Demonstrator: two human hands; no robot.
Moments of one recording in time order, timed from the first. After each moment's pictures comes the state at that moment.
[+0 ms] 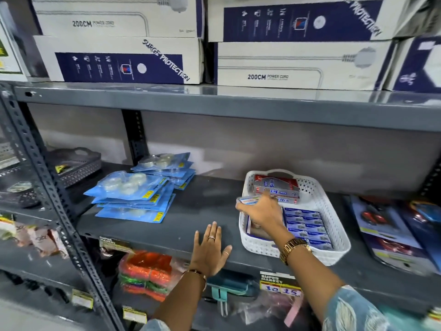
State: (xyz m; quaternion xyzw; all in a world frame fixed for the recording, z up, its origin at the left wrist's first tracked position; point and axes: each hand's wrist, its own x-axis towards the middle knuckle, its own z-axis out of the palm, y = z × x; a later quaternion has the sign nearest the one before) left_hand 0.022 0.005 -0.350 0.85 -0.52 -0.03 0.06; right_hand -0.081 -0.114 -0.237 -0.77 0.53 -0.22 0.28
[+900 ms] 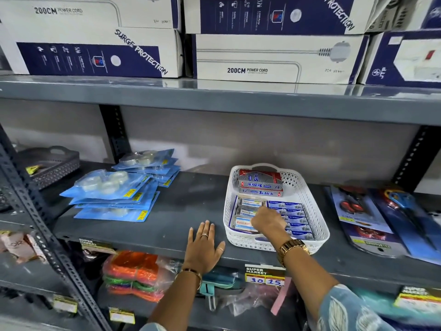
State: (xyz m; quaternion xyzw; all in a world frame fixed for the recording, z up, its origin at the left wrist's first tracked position) left_hand 0.004 -0.006 -0.352 0.84 -0.53 -0.03 0.08; right_hand -0.123 -0.122 -0.251 -0.78 0.60 -0.01 0.18
